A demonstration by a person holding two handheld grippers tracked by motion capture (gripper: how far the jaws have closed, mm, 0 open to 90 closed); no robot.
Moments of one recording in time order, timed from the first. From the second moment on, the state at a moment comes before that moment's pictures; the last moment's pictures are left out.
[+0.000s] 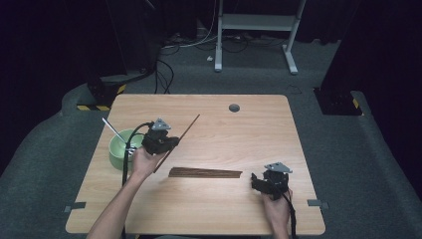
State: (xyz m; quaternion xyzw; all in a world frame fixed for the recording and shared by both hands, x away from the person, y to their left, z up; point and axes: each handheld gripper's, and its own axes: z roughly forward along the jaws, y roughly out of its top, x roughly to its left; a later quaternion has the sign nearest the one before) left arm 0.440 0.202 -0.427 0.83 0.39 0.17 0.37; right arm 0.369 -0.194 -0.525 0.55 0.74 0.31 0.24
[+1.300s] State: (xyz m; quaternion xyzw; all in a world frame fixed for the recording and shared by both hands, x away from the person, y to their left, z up) left arm 0.431 0.251 -0.401 0.81 0.42 0.18 0.38; right arm 0.369 -0.194 -0.525 0.55 0.74 0.31 0.24
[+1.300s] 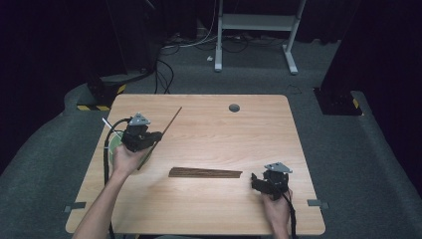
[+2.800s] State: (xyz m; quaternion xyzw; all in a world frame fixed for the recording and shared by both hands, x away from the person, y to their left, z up) left arm 0.412 0.322 -0.388 0.78 0.47 0.22 0.36; right arm 0.369 -0.194 -0.525 0.55 0.74 0.31 0.24
